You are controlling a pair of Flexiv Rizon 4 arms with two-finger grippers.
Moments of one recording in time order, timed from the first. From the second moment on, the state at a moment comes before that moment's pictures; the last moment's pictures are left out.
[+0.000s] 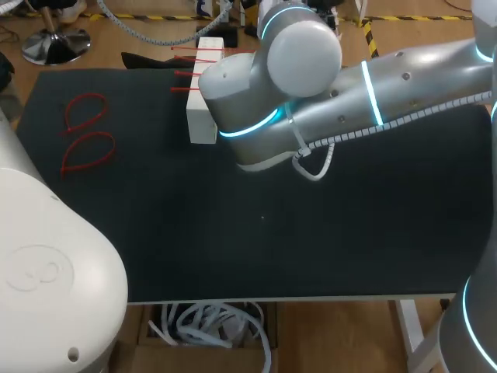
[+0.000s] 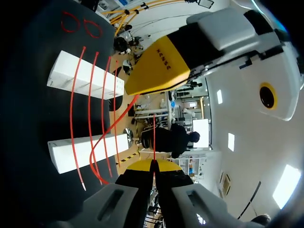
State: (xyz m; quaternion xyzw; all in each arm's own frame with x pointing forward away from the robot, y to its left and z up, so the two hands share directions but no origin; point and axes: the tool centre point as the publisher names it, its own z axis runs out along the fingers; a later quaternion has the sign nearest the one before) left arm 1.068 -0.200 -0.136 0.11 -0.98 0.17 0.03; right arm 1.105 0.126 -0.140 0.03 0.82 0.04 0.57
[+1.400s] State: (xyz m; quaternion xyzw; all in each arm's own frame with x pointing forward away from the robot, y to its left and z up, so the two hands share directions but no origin) left arm 1.068 -0.200 -0.136 0.11 -0.98 0.17 0.03; right arm 1.100 0.141 -0.140 0.03 0.80 0.00 0.60
